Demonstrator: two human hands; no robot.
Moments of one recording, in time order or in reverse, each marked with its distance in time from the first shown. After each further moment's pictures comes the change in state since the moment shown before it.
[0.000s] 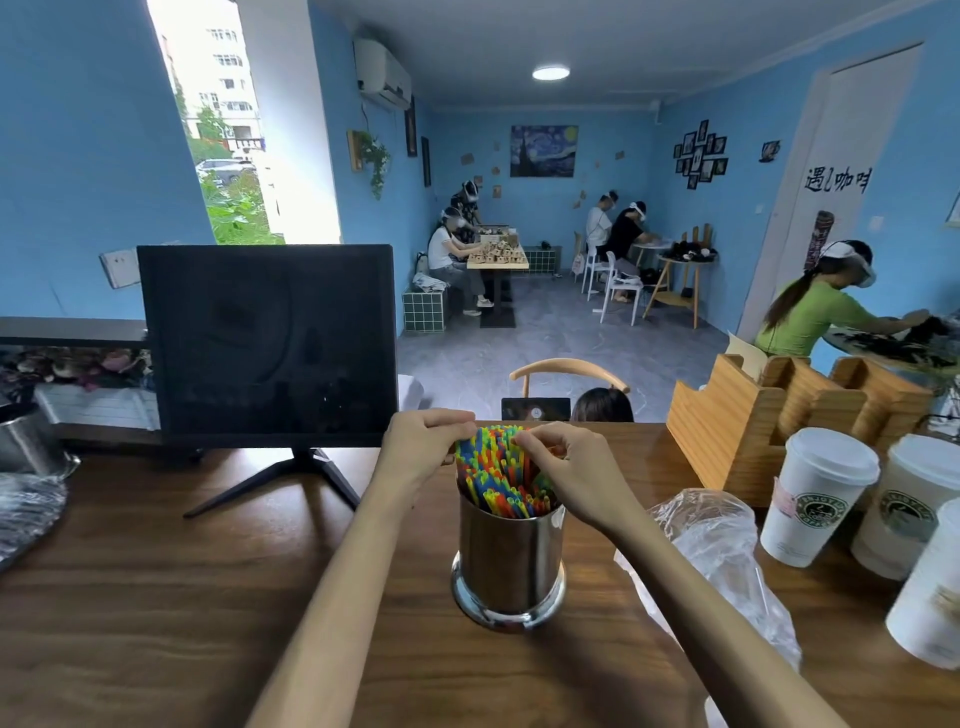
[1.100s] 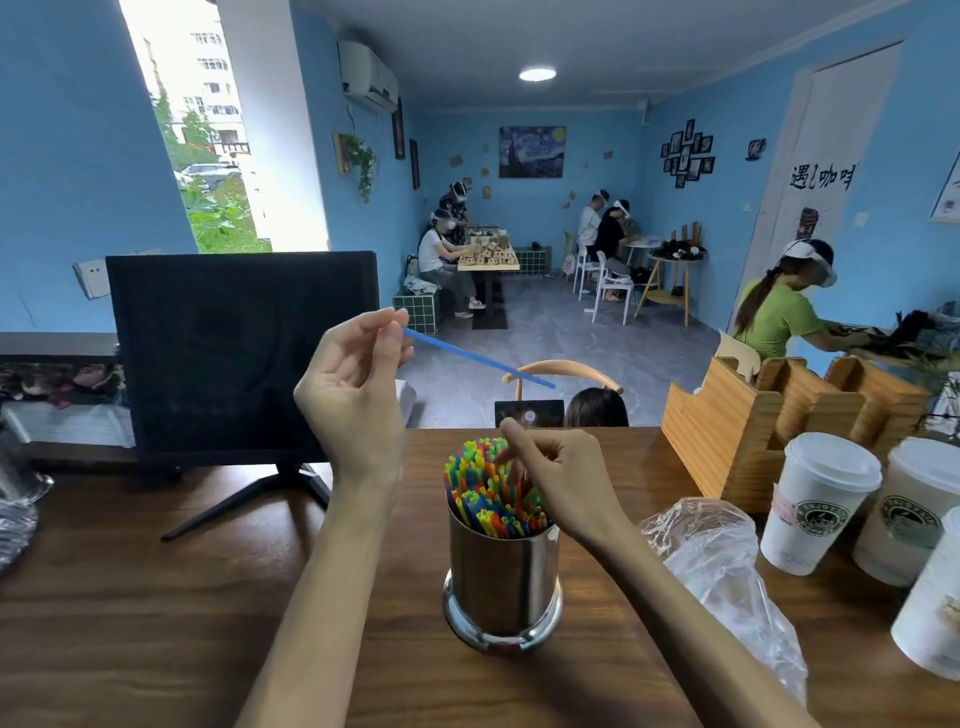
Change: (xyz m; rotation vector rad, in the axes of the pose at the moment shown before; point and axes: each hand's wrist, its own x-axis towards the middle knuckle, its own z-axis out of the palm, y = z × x) left_hand -0.029 0.076 -0.008 -0.601 0.391 0.615; right_hand 0.000 -0.028 -0.001 0.221 0.056 -0.030
